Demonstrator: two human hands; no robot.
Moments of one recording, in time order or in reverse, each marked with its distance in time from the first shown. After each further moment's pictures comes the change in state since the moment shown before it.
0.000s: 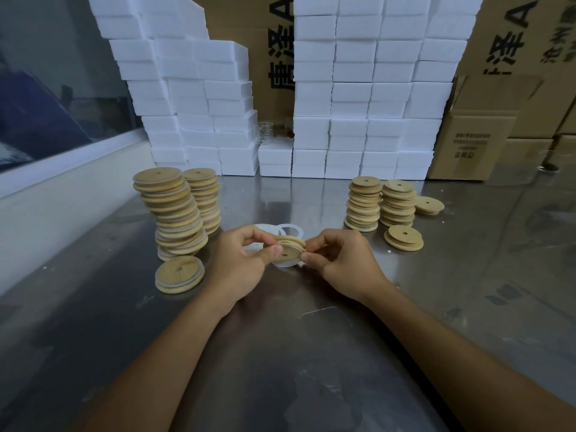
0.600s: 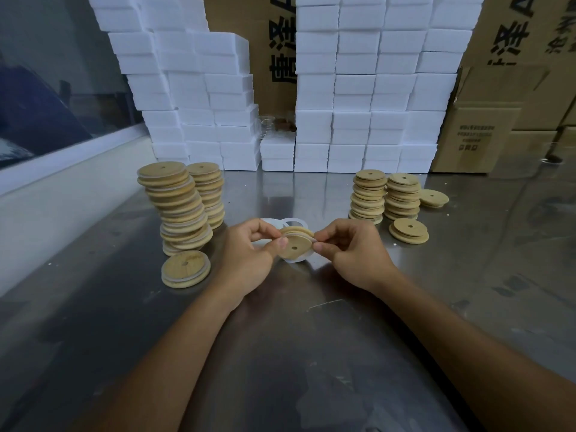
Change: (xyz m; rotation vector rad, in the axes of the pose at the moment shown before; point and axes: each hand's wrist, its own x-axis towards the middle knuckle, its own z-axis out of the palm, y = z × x) left_hand -0.002 0.002 0.003 -0.019 -0.002 -0.054; right_hand 0.002 0.000 -0.003 0.066 0.037 0.014
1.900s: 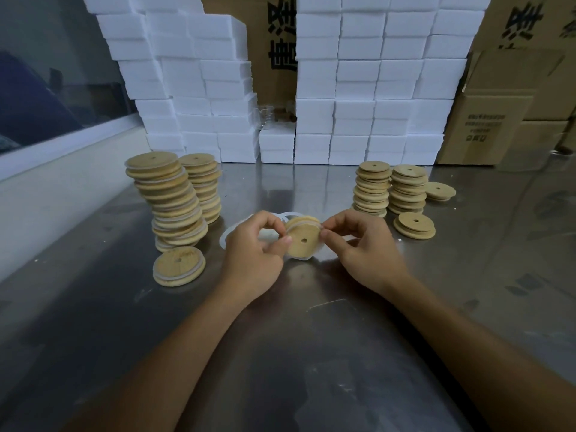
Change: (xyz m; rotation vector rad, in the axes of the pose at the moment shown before) left_hand -0.008 0.009 0.008 0.105 -0.028 0.120; right_hand -0.004 0.000 -0.003 -0.061 0.068 -0.074
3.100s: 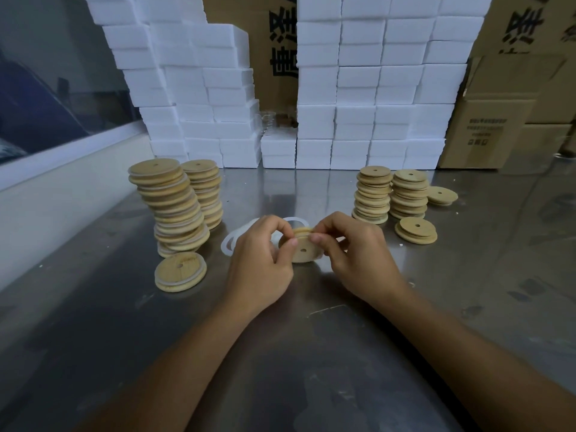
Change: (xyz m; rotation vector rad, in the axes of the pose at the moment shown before) left_hand -0.007 0.006 0.004 0.192 0.056 0.210; right_hand -0.002 -0.005 0.005 -0.177 0.017 -0.303
